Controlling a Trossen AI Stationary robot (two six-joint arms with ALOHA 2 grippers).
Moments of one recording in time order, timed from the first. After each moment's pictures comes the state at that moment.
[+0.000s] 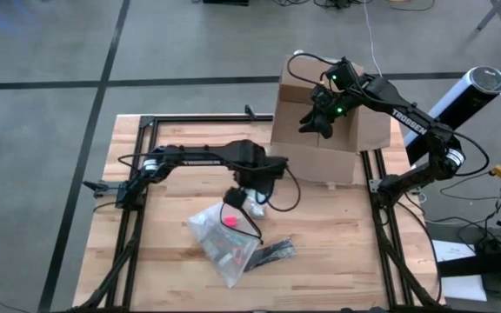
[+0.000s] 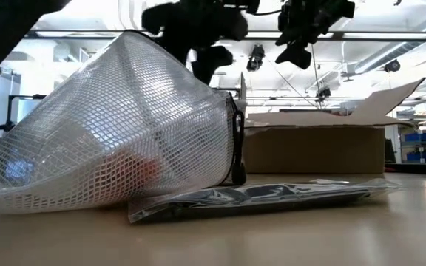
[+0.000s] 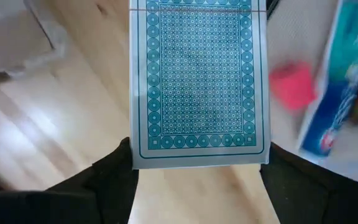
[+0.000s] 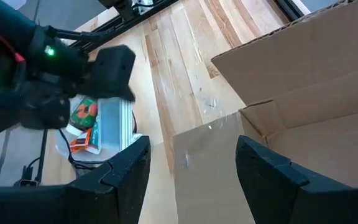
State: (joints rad) left arm 0.02 2.18 2.19 -1.58 -0.07 0.49; right arm -0.78 1.39 1.43 -0.93 -0.73 -0.16
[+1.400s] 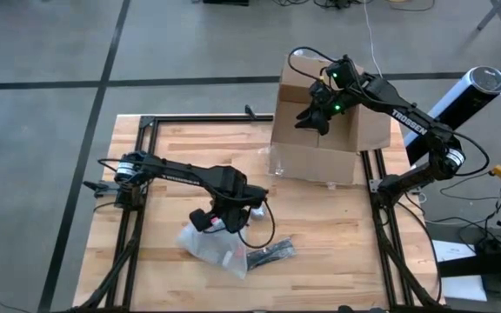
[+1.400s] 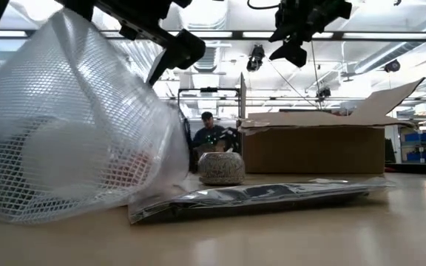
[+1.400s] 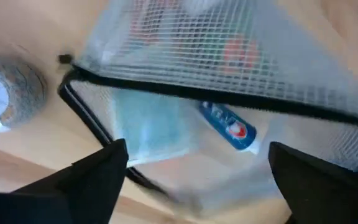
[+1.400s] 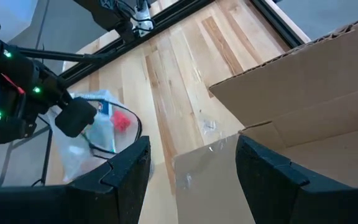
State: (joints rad) left arm -0.14 1.96 1.76 -1.49 0.24 0.83; right arm -0.77 1.39 1.43 -0.83 -0.73 -0.07
